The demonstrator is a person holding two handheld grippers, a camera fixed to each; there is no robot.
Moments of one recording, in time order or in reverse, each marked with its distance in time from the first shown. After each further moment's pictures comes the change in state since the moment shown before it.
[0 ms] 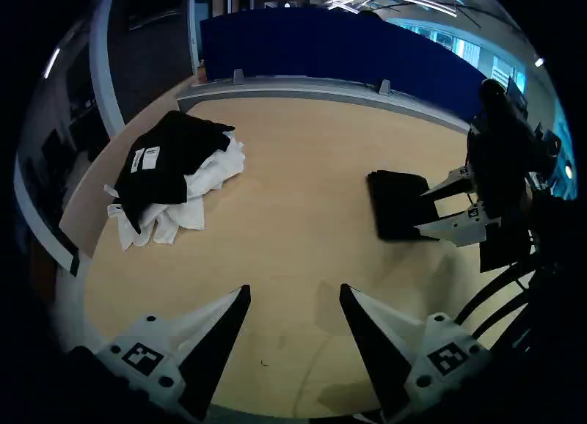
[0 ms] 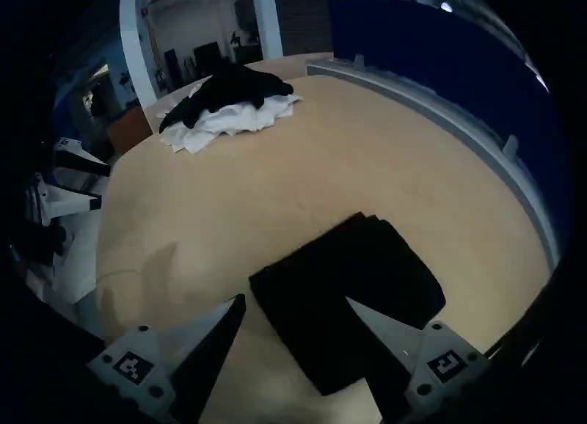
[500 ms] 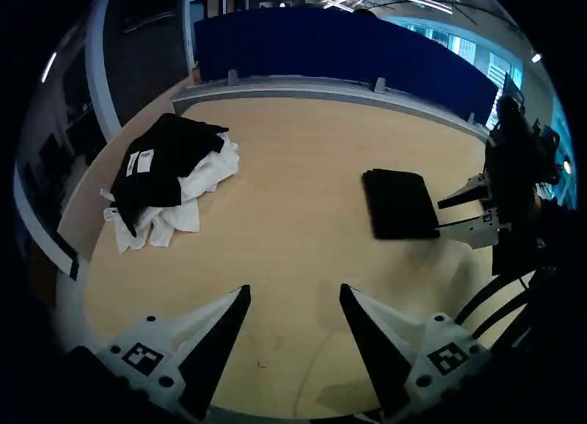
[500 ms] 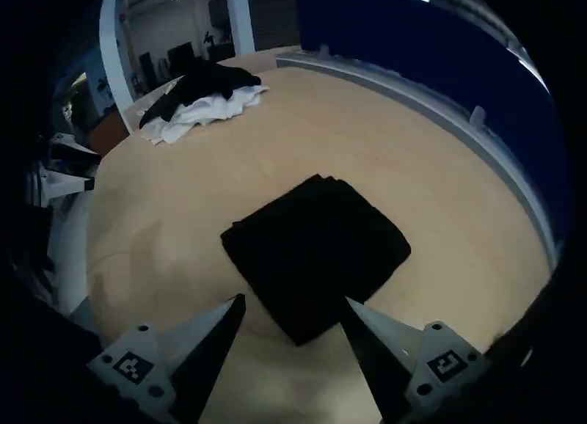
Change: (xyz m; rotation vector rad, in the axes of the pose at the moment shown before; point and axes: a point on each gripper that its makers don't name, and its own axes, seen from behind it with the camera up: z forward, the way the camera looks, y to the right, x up) left arm 0.003 0.006 0.003 -0.011 -0.002 0.017; right arm -0.047 0.028 -0.037 -0.103 -0.028 0.074
